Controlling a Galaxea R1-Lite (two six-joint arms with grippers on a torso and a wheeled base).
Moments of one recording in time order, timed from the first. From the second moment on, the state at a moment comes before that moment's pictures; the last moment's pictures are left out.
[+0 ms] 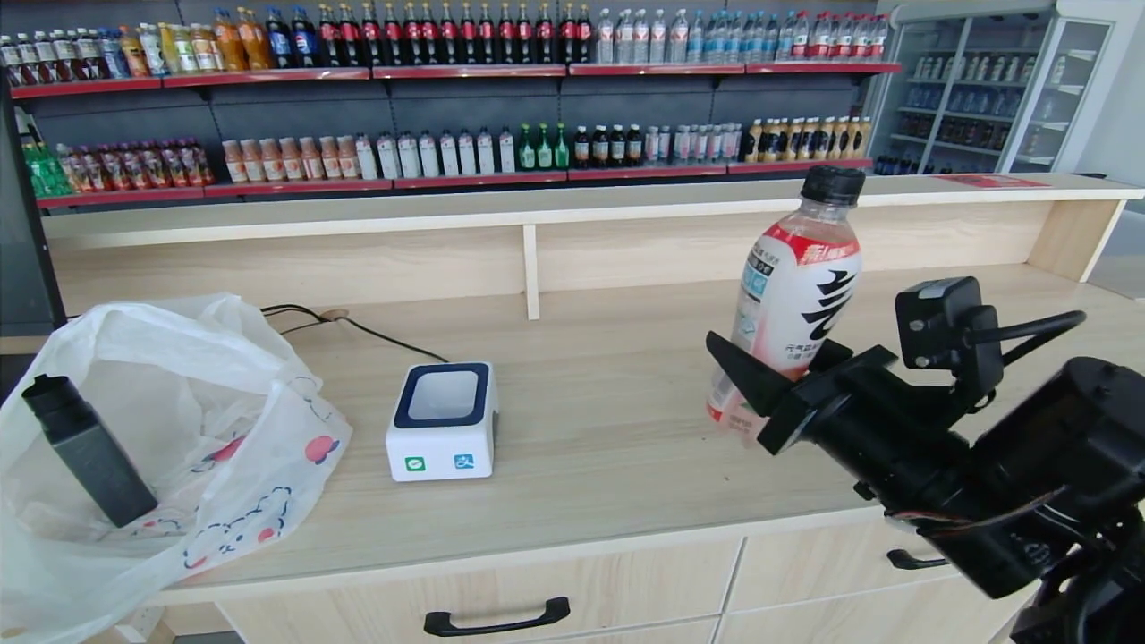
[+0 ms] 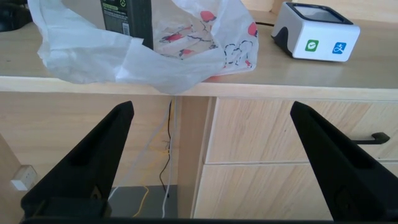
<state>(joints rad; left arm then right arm) 0.00 0.00 0.00 0.00 0.00 -0.03 0.61 1.73 -0.41 -1.57 -0.06 -0.02</state>
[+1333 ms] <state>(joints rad) 0.00 0.00 0.00 0.00 0.00 -0.03 0.93 1.56 -0.37 -1.57 -0.06 0.14</state>
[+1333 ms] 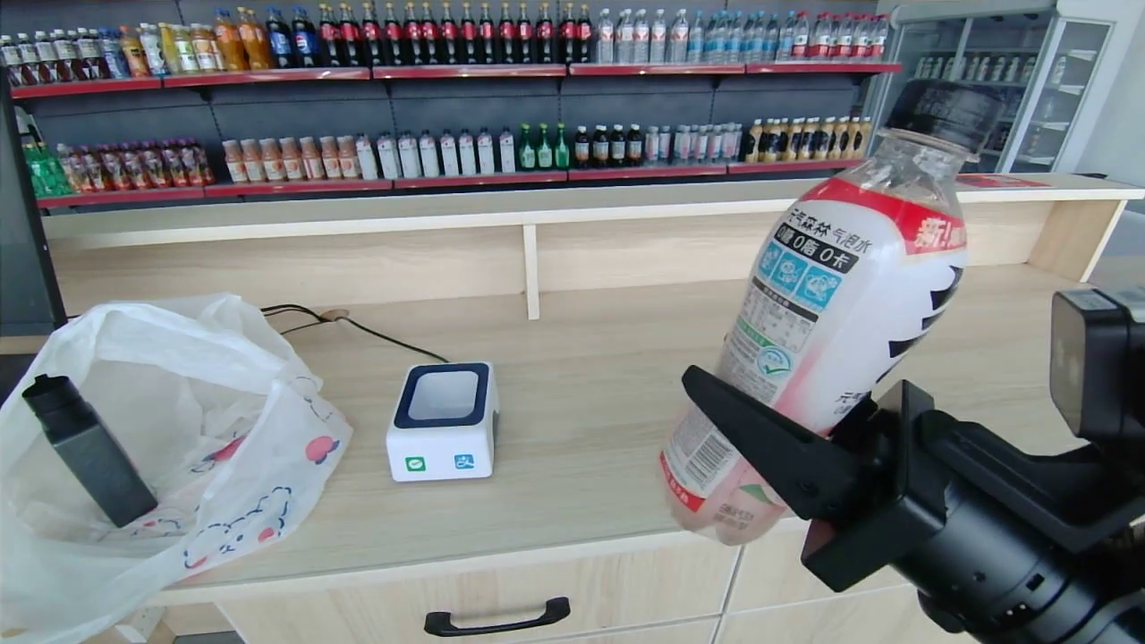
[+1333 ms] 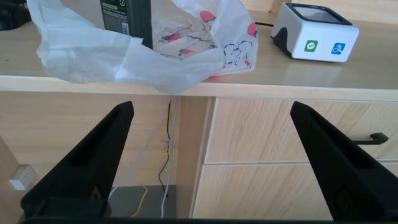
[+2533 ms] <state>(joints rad) 0.00 0.00 0.00 0.00 0.00 -0.03 1.00 1.49 -0.41 -1.57 0.22 0.52</state>
